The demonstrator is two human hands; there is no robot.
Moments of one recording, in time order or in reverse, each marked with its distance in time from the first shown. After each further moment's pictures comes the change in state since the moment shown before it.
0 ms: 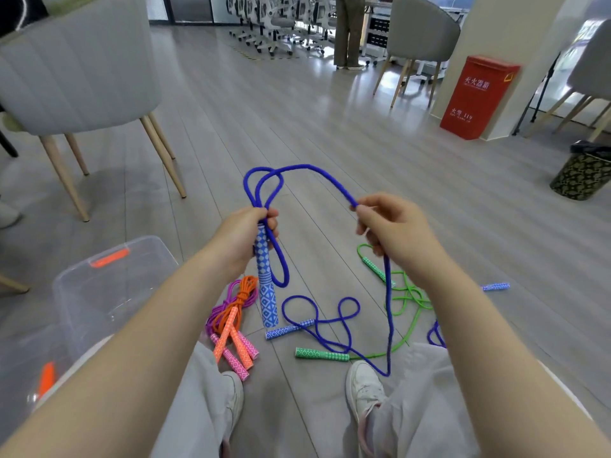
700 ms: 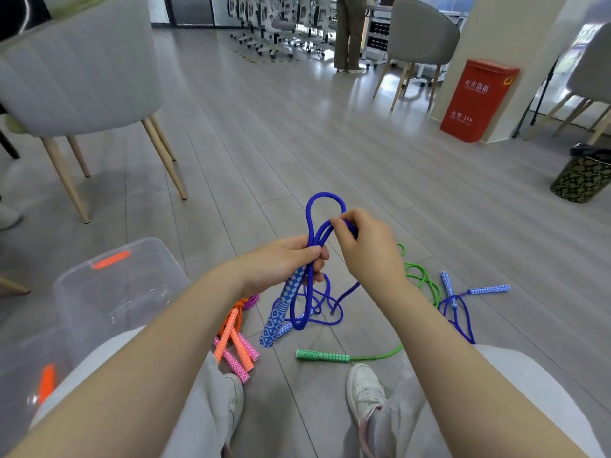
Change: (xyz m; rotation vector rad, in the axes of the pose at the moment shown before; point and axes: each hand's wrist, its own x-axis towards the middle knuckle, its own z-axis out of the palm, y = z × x) left_hand -0.032 -0.009 0.020 0.448 -0.571 -0.030; right_hand -0.003 0.018 0.044 -0.516 0.181 -0.162
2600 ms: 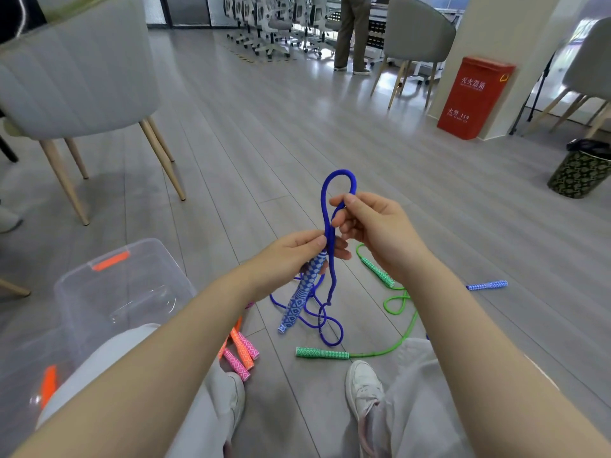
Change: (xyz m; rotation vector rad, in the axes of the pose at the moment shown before) left_hand 0.009 -0.009 0.013 -0.042 0.031 0.179; right_hand 0.014 -0.003 -0.034 0.899 -0.314 0.182
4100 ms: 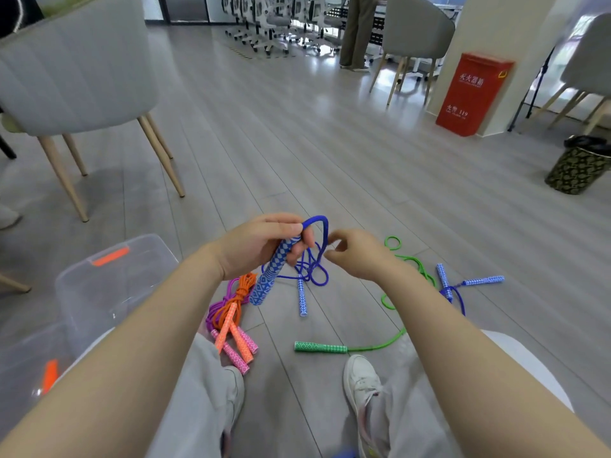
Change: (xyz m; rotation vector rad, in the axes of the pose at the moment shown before) left_hand -0.020 0.023 -0.031 -0.061 -0.129 0.027; right_hand 0.009 0.048 -0.004 -1.102 -0.099 0.226
